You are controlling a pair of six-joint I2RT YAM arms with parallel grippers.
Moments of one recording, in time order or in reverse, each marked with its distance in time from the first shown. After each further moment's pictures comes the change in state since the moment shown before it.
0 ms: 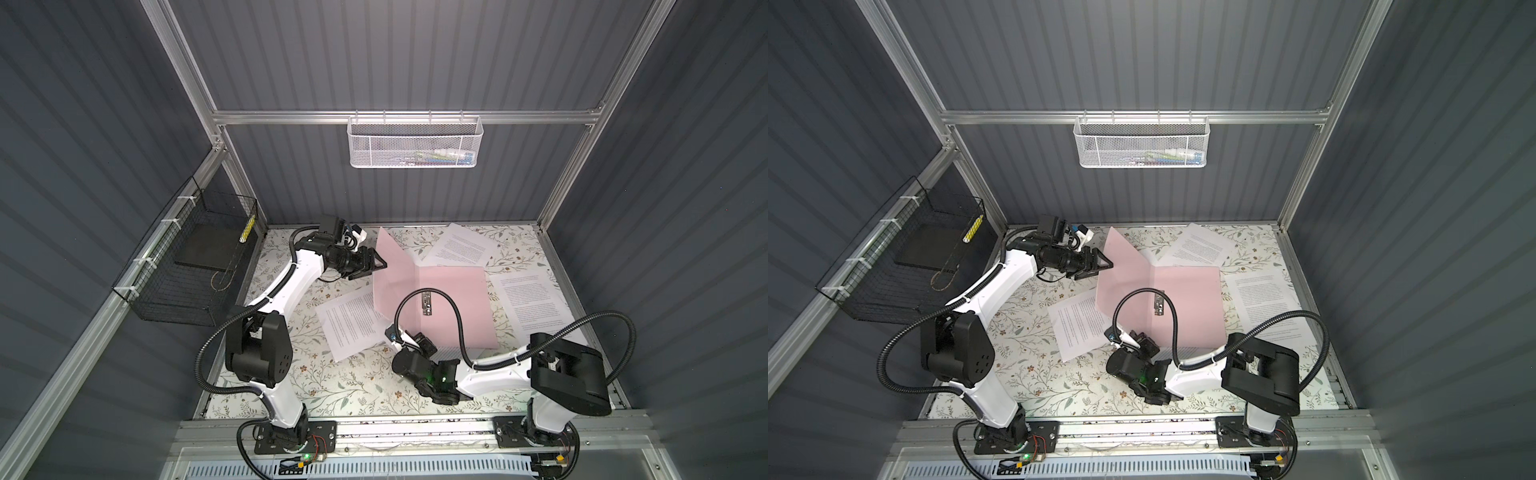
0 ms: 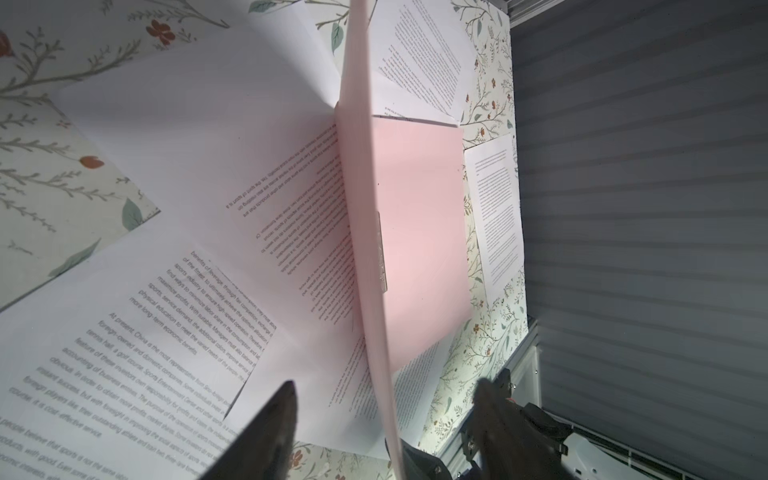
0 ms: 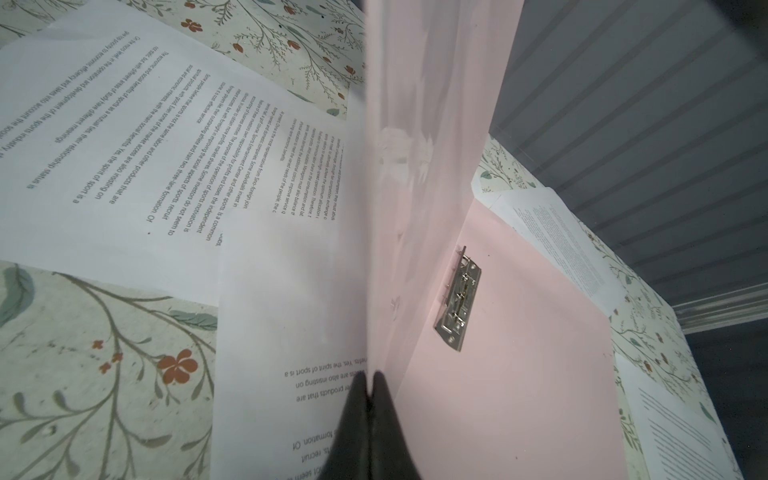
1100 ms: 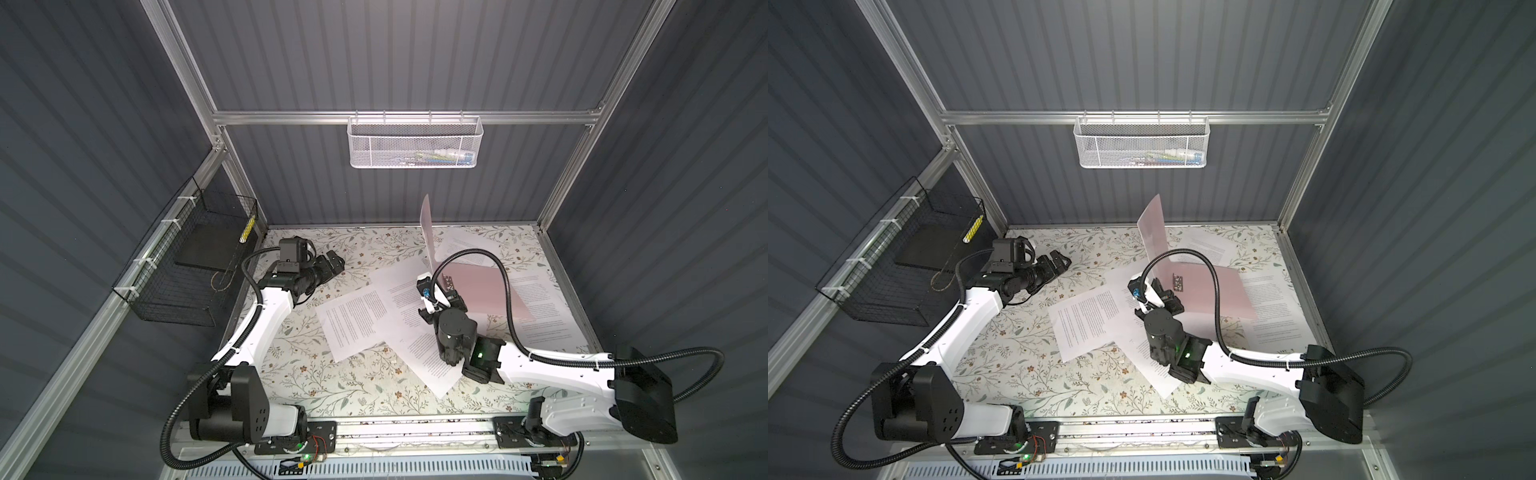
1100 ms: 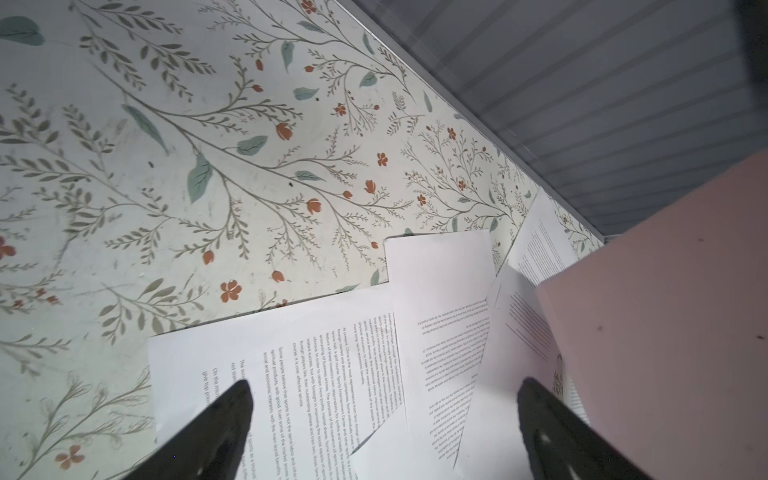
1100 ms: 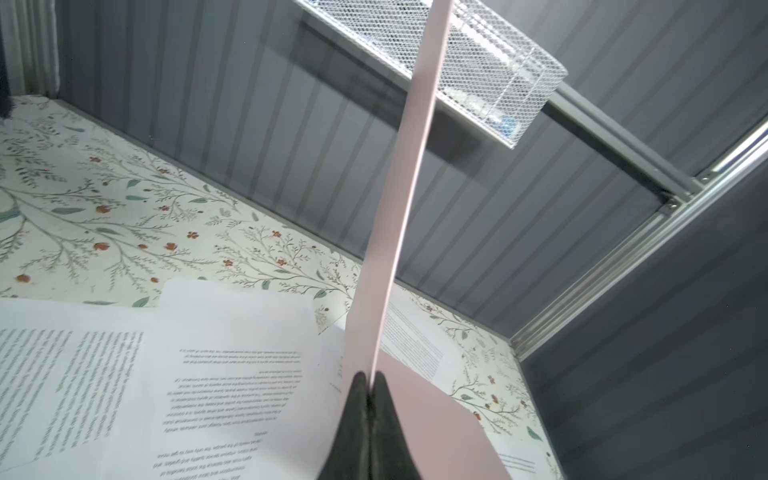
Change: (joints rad) left arm 0.162 -0.347 -0.391 0.296 -0.411 -0.244; right arm -0.172 -0.355 0.022 0.205 0.116 -0.423
